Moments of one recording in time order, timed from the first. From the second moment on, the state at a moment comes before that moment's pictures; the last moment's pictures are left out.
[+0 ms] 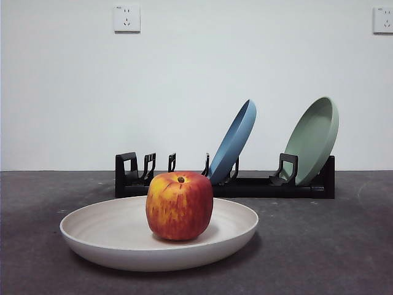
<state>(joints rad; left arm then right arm) -0.62 0.70 1.19 -0.53 -0.06 0.09 0.91 0.77 1.02 -1.18 -0.18 0.27</state>
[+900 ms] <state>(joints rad) -0.03 0.08 0.07 -0.05 0.02 0.02 0.91 0.76 1.02 -1.18 -0.18 0.27</state>
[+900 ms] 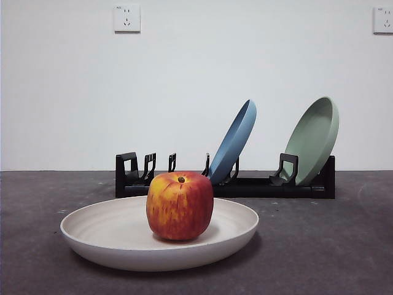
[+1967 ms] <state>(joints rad) -0.03 0.00 0.02 -0.18 0.03 -0.06 0.91 0.76 1.02 -1.18 -0.18 0.27</state>
